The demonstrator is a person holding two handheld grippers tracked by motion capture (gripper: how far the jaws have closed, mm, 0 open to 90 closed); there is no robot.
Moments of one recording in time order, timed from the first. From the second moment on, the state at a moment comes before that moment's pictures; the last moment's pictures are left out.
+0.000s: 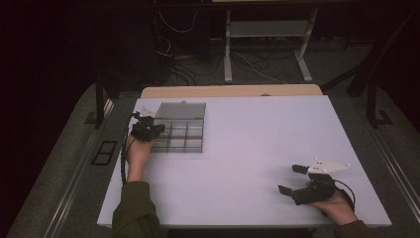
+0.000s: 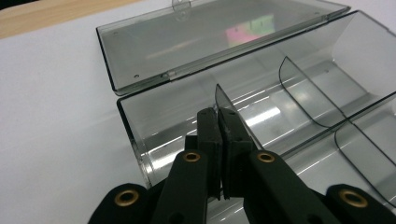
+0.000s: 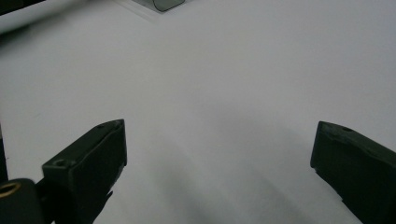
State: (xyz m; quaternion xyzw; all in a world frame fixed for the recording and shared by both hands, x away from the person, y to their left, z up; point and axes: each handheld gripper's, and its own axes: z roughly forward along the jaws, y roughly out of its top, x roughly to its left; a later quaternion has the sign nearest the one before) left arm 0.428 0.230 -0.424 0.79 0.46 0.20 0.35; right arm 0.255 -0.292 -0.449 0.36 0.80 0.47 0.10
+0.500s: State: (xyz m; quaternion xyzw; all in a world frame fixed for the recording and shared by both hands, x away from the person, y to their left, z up) left arm 0.423 0.229 -0.415 0.78 0.45 0.19 0.39; right arm 0.255 -0.293 -0.448 0.36 0.80 0.47 0.10
